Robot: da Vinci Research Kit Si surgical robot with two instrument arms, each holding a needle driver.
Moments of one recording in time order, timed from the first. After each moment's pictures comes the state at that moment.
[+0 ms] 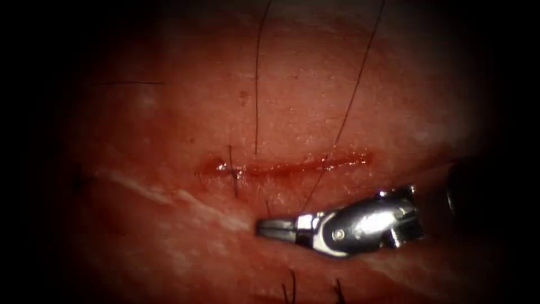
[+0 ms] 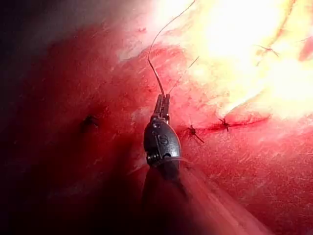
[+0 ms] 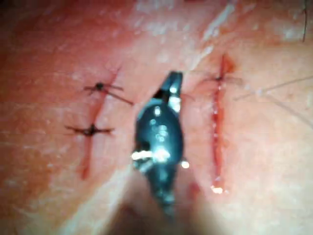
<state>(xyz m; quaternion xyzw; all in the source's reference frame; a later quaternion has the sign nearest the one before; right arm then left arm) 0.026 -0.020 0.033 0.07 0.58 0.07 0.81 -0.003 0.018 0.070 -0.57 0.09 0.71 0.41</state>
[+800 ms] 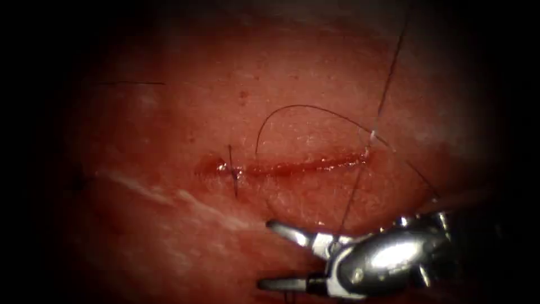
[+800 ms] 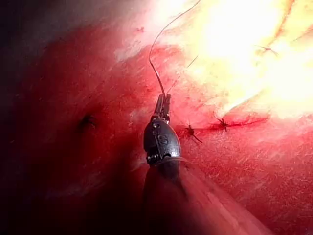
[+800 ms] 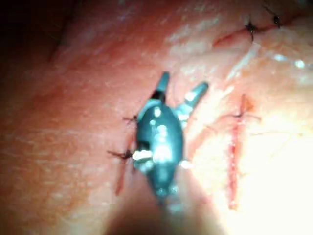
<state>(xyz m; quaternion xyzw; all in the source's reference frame) 0.025 -0.021 0.030 0.04 0.59 0.03 0.81 -0.004 0.017 0.070 -0.57 0.08 0.71 0.41</state>
